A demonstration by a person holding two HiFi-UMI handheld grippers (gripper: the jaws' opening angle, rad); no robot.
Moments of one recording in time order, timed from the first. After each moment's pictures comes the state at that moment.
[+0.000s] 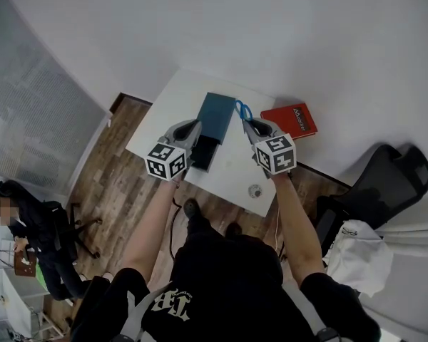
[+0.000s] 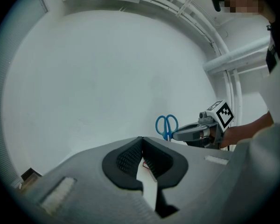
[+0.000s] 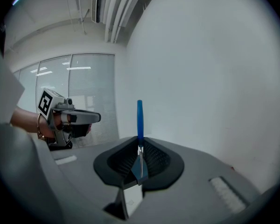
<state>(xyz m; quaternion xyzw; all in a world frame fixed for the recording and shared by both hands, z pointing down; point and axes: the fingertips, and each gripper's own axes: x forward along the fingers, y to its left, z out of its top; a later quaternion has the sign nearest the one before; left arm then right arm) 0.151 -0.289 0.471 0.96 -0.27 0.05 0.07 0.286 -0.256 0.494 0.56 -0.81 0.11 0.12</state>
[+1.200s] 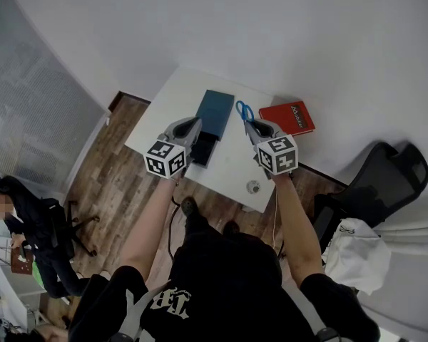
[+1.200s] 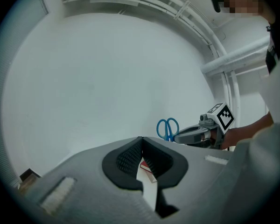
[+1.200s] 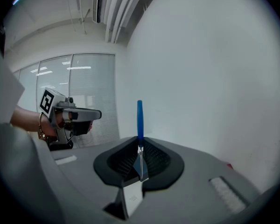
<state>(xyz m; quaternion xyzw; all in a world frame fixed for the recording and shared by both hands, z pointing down) 0.148 -0.271 0.462 0.96 -0.26 0.04 0.07 0.285 -0.232 0.492 0.56 -0.81 0.11 0.12</state>
